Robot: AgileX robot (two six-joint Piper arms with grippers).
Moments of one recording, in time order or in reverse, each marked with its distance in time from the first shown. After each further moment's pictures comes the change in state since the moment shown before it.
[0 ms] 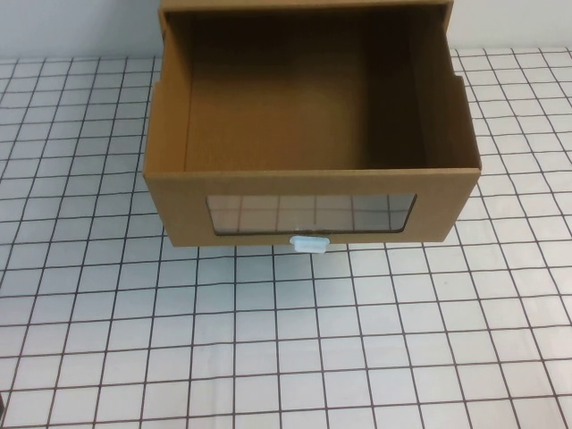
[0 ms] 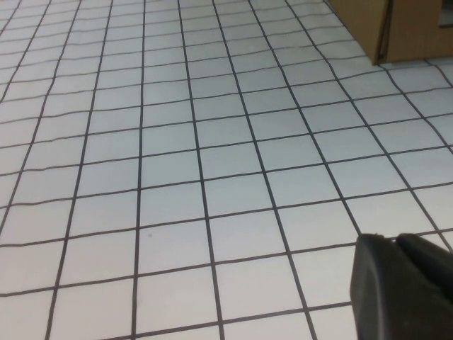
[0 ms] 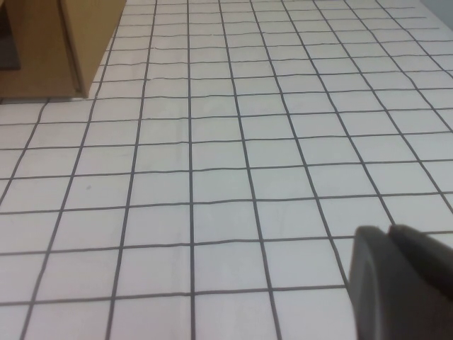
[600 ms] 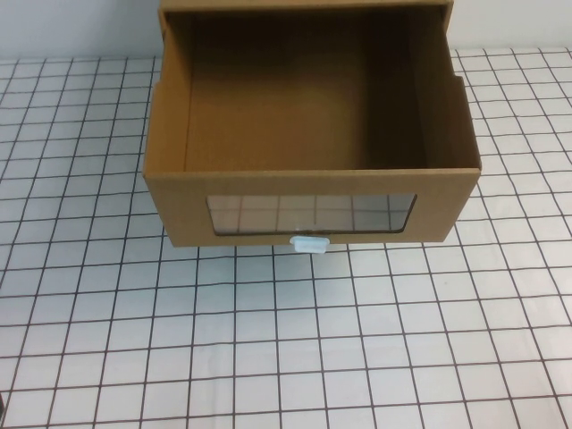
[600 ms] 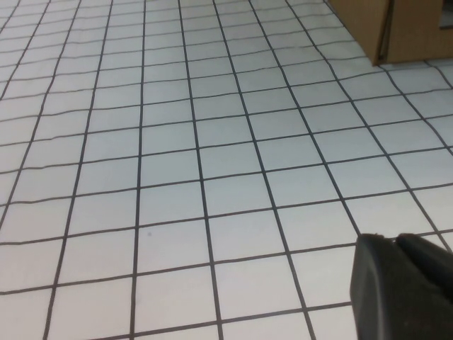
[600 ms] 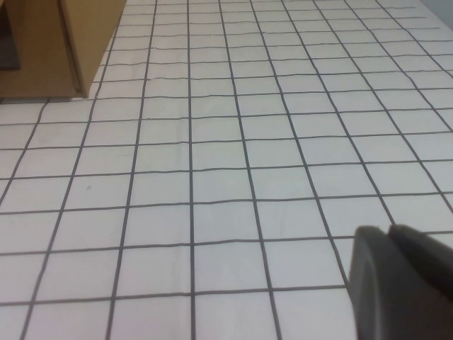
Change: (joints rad) right arm 0.000 0.000 0.000 0.000 0.000 0.000; left arm 0.000 -0.002 0.000 0.000 0.000 -0.008
